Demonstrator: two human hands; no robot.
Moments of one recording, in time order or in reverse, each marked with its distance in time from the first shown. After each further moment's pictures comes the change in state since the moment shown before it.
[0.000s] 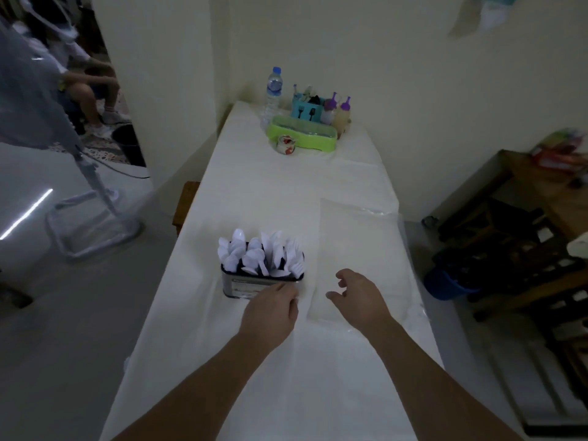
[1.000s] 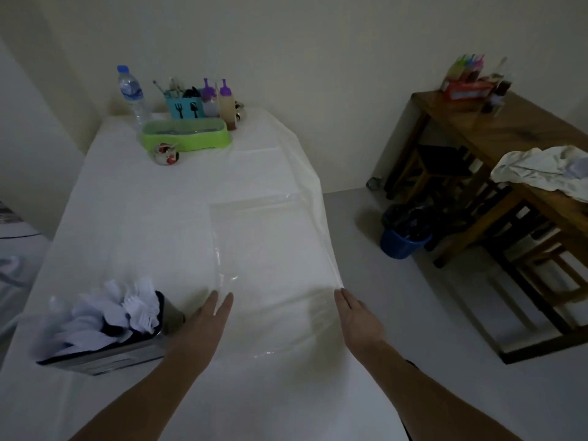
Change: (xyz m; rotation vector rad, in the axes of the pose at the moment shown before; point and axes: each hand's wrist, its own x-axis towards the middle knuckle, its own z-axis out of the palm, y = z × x) left_hand 0.090 0.027 0.138 0.378 -0.553 0.134; right_hand 0.024 0.263 0.000 -0.228 -0.044 0.122
